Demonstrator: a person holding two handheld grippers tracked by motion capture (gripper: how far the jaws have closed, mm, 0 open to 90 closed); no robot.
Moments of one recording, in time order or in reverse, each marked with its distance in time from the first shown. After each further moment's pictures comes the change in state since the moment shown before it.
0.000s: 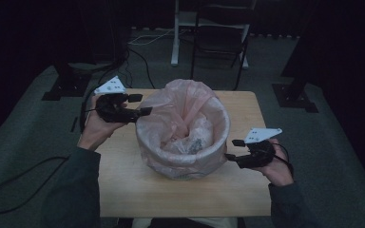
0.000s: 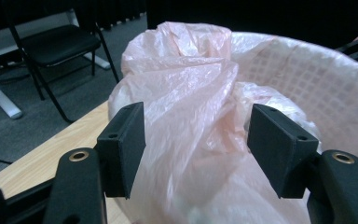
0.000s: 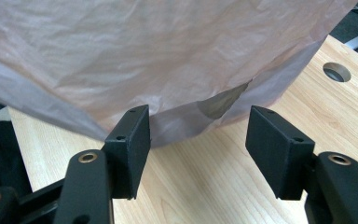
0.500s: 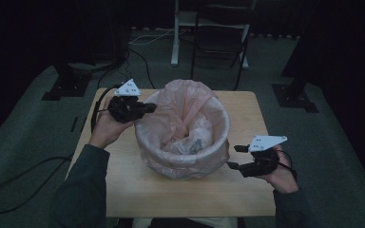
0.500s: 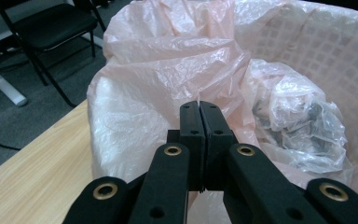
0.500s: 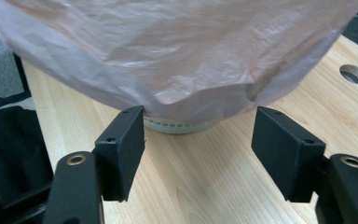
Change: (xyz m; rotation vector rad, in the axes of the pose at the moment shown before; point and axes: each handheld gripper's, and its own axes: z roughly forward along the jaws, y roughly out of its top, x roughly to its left) left arm -0.007 0.002 0.022 0.099 0.018 0.046; right arm 0.011 -0.013 -0.010 -0.026 0.046 -0.024
